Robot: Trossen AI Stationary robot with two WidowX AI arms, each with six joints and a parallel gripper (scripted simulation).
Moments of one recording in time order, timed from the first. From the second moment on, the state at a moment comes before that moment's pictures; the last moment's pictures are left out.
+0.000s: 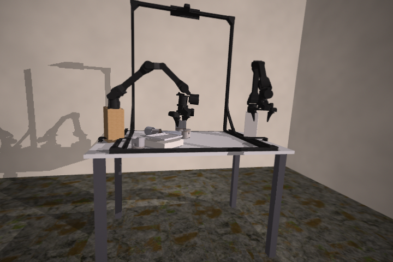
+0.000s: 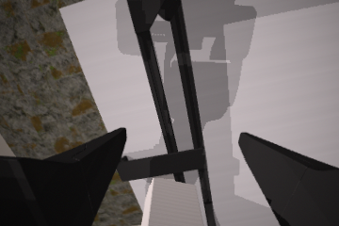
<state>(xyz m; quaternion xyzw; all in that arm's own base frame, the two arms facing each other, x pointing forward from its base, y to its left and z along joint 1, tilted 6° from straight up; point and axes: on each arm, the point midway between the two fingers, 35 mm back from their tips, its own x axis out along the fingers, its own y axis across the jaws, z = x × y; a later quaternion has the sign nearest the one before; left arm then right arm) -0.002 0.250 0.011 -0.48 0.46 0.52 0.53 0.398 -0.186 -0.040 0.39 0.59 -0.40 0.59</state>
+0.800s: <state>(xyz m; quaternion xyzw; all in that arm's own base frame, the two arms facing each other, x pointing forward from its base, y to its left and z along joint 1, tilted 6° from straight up) -0.002 0.250 0.011 -0.48 0.46 0.52 0.53 0.293 -0.185 -0.010 0.21 0.64 -0.27 0.68</state>
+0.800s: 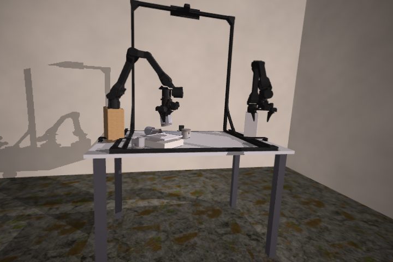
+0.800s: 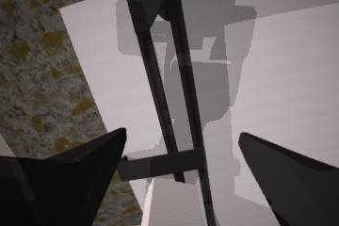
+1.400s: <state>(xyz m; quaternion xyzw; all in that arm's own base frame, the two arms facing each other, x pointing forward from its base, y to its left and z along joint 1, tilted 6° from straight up) -0.002 0.250 0.011 -0.48 0.46 0.52 0.53 0.228 -0.189 0.009 0.21 0.64 -0.28 0.68</state>
